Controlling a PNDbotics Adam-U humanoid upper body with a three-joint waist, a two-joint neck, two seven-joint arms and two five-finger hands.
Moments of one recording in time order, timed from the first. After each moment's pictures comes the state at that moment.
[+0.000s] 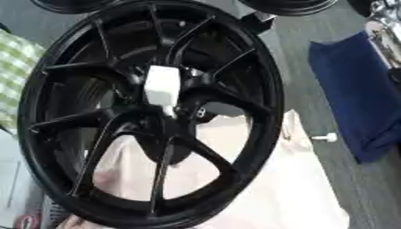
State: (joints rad) left arm -1.03 0.96 -0.45 -1.99 -0.07 0.15 -0.57; right arm -0.40 -0.90 -0.06 -1.97 -0.28 0.13 -0.03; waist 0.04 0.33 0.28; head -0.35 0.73
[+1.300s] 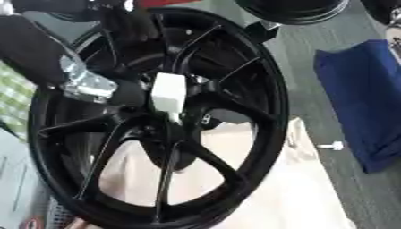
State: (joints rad) left arm -1.25 0.58 -0.59 -1.72 -0.17 0.19 -0.83; right arm -0.46 -0.87 -0.03 -1.95 -0.29 0.14 0.00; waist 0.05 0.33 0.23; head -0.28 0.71
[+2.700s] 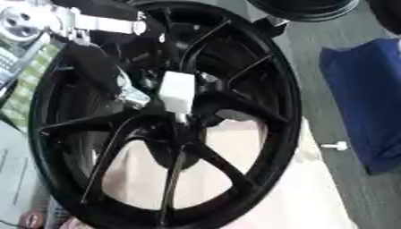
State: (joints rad) left arm -1.21 0.46 -0.59 -1.50 -0.30 0.05 -0.85; right arm -0.49 -0.82 -0.02 -1.95 -0.31 0.15 0.02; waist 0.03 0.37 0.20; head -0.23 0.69
